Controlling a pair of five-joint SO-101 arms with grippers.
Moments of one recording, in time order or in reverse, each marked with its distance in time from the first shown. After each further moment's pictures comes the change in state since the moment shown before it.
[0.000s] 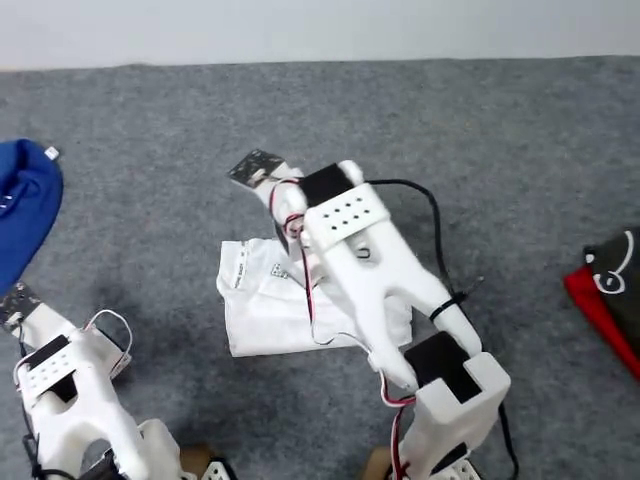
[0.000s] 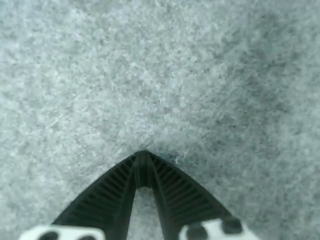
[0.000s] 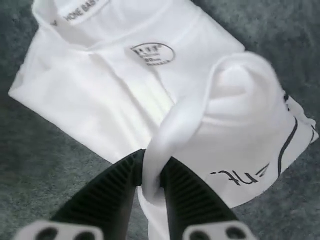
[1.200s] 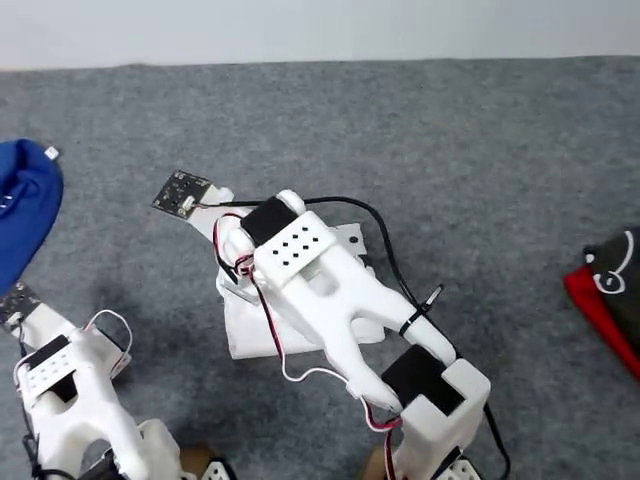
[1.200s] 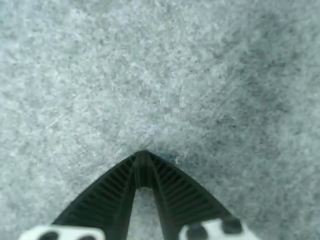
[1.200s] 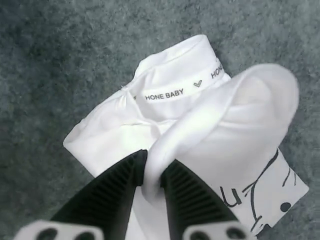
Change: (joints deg) left arm 0.0 0.0 0.0 0.0 0.0; right arm -11.0 1.6 0.0 -12.0 0.0
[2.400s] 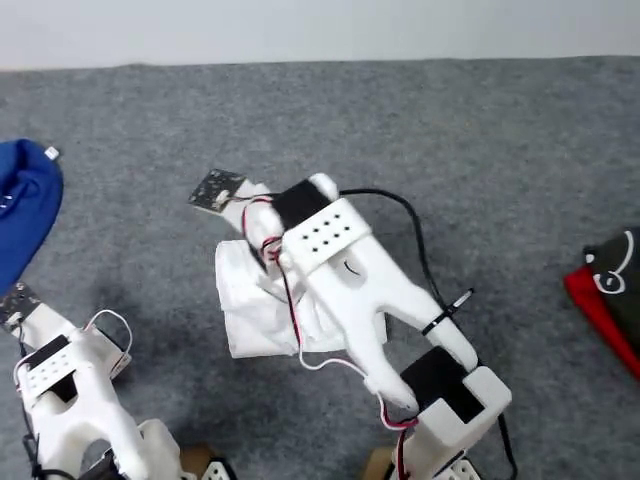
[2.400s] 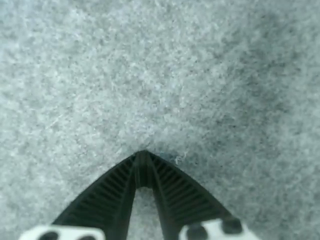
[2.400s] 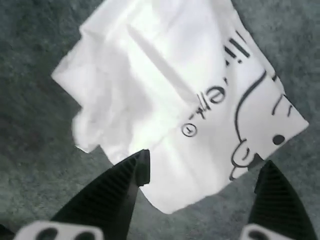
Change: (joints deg) left arm 0.0 0.0 0.0 0.0 0.0; right arm 7.2 -5.4 0.0 14.2 4.4
